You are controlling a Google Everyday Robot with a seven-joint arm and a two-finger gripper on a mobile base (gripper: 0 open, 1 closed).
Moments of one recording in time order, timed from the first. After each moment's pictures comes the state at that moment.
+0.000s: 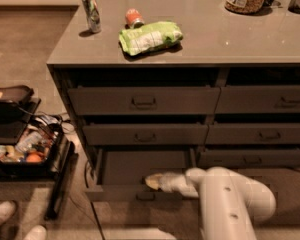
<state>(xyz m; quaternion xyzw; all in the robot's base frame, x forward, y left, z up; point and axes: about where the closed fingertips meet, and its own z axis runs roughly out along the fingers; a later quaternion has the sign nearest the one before) 0.645 -0.009 0.181 -0.29 0.81 0.39 0.32</state>
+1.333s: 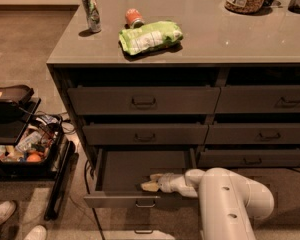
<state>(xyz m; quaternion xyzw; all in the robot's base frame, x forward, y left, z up) 0.645 -0.009 0.181 -0.29 0.81 0.39 0.32</state>
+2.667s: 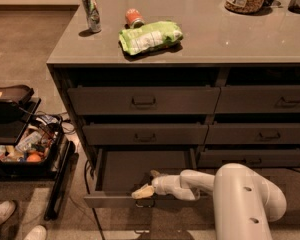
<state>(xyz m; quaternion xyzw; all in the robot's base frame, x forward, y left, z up) 0.620 0.026 0.224 -0.34 0.79 0.37 0.35</state>
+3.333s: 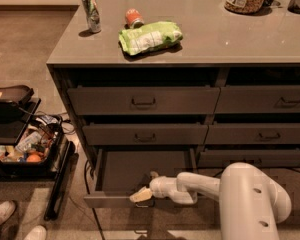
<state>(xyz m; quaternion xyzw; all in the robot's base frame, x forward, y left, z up) 0.611 0.032 0.225 -0.35 0.80 0.33 0.36</state>
